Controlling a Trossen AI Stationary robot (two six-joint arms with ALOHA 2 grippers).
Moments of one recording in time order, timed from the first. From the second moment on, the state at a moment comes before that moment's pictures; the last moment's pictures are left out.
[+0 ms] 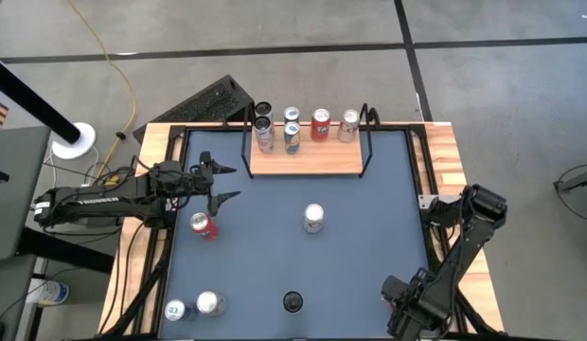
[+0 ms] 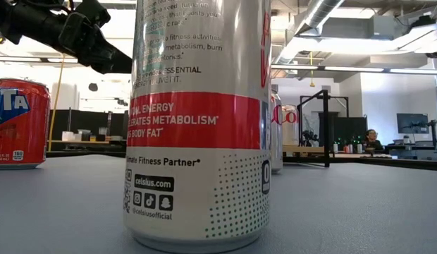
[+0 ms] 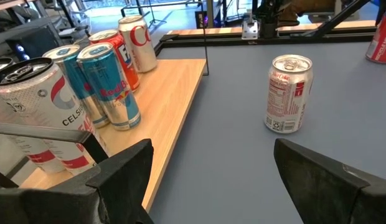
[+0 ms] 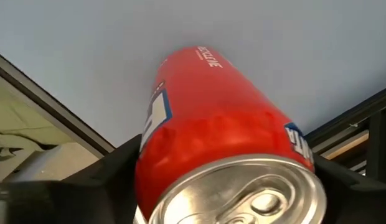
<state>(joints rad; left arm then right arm) 0.22 0.54 0.35 -0.01 -0.06 0.10 0.99 1.79 1.35 -1.21 -0.16 1.61</state>
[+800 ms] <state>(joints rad) 0.22 0.54 0.35 -0.01 -0.06 0.09 0.77 1.79 1.53 -1.45 -0.12 1.10</state>
